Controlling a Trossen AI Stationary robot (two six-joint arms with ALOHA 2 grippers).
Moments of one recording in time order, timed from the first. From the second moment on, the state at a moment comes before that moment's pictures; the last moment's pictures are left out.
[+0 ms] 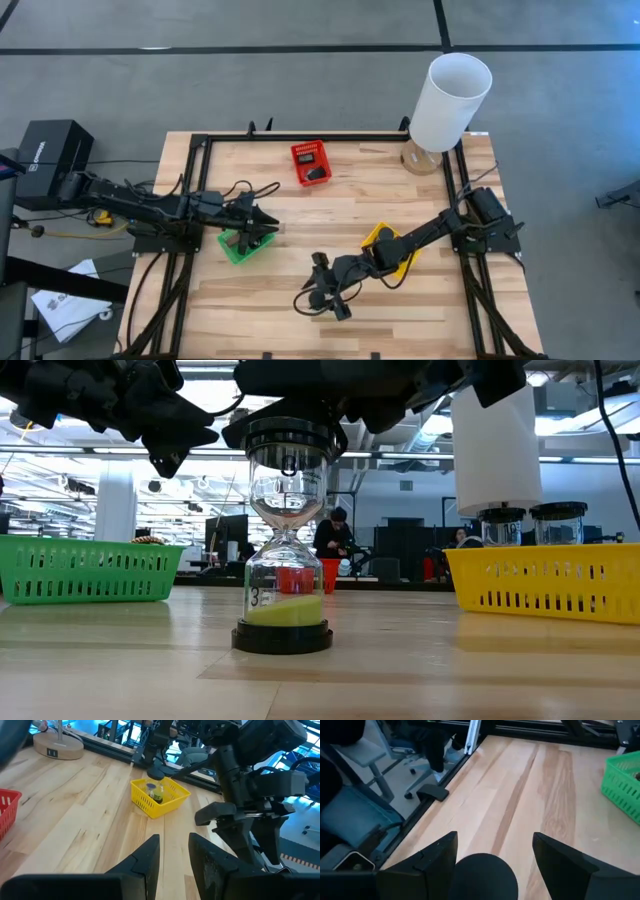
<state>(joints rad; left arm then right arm) -0.10 0.84 0.32 0.30 -0.05 -0.35 0.39 1.95 1.16 0.32 -0.06 0.05</state>
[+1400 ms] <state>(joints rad) -0.10 0.84 0.32 0.30 -0.05 -0.35 0.41 1.95 1.16 0.30 -0.02 0.11</state>
